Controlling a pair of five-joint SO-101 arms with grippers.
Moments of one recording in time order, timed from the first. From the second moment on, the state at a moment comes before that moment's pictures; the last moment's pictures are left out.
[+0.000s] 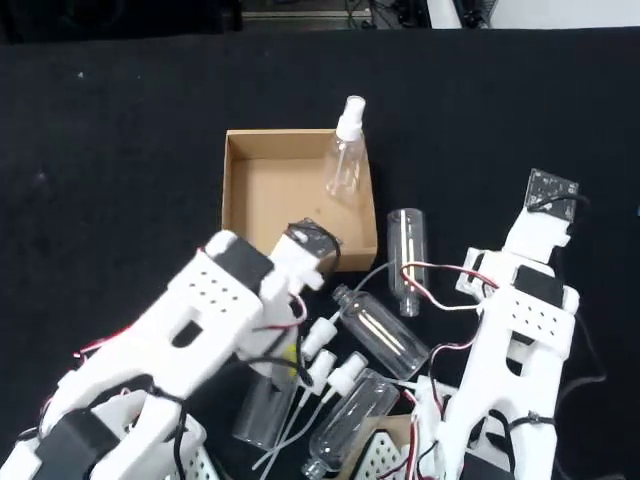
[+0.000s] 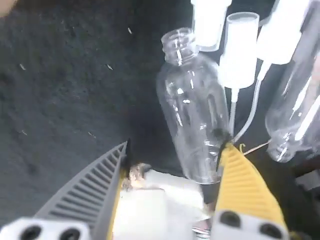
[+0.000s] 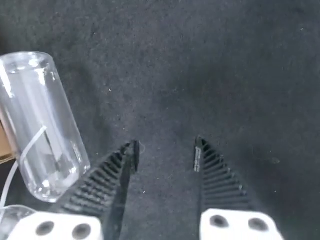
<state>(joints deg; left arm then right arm) 34.1 -26.3 35.9 92.3 -1.4 26.4 -37.8 57.5 54.2 3.6</state>
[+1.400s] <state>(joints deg) 23.4 -27.6 57.7 72.7 -8.7 26.4 -37.8 58.1 54.2 3.6</state>
